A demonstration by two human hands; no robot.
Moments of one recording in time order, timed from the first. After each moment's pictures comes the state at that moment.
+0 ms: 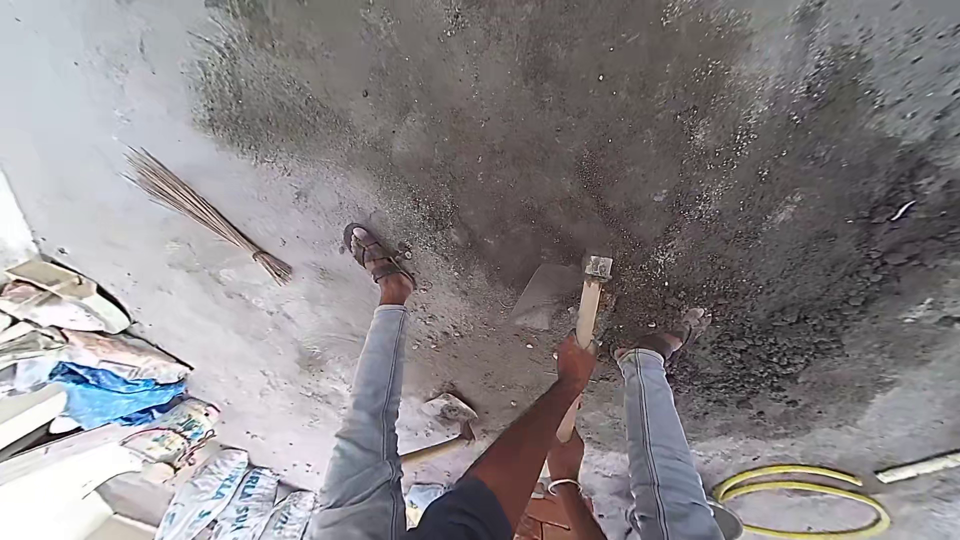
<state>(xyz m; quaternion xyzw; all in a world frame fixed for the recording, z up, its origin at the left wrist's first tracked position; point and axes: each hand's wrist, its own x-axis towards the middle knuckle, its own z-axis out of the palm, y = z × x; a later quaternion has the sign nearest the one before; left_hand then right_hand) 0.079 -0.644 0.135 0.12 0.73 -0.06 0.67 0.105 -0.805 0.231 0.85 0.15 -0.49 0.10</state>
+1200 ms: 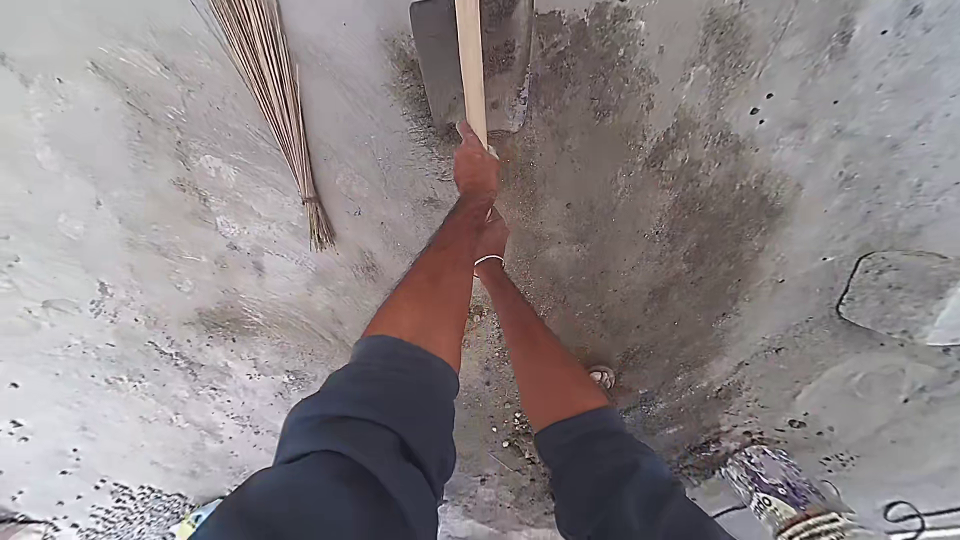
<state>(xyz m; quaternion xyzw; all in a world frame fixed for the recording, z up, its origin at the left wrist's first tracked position) -0.679 -0.402 0.095 0.00 0.91 0.19 0.36 -0.573 -0.457 0.094 0.58 0.63 -0.49 0.16</state>
